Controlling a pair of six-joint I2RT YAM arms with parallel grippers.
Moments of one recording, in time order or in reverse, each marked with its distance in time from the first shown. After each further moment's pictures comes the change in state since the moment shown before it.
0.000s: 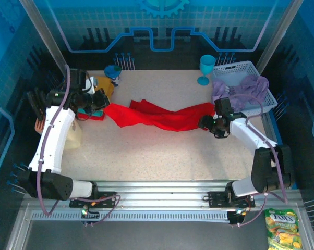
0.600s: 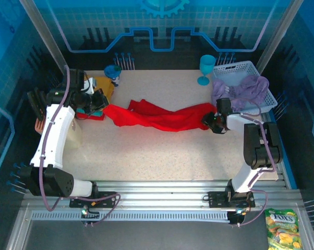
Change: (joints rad) left arm 0.038 0.016 -0.047 0.022 0.047 0.022; right arm -0.090 0.272 0.007 0.335 -0.063 0.139
